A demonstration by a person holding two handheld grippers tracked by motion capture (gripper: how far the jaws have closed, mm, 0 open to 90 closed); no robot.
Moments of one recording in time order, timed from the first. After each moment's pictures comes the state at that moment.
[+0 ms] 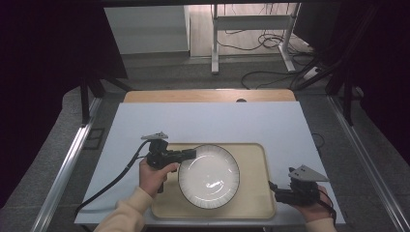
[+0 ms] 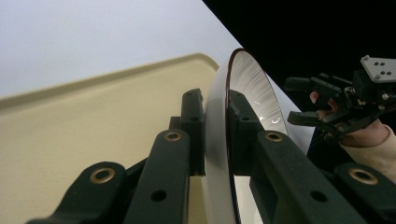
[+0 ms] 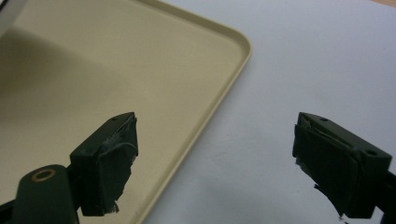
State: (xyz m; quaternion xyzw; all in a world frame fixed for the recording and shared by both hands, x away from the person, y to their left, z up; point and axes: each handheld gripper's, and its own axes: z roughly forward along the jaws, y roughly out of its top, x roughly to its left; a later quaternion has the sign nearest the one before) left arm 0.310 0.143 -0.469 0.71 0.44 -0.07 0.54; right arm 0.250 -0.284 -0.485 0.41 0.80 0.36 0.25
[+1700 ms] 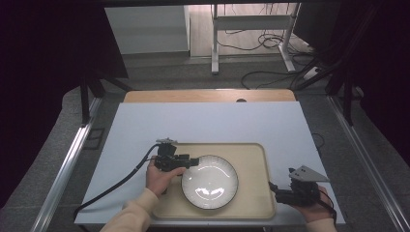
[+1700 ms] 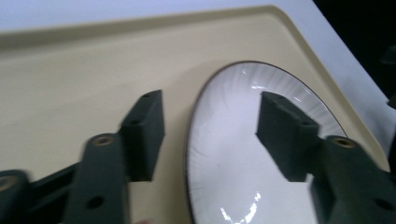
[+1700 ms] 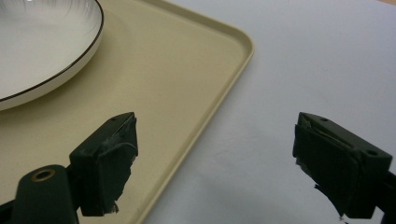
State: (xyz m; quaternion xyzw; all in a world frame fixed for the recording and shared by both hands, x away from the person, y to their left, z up) left arm 0.330 0.136 -0.510 0.74 0.50 -0.03 0.45; right arm 0.249 -0.285 -0.485 0.41 0.80 0.36 0.25
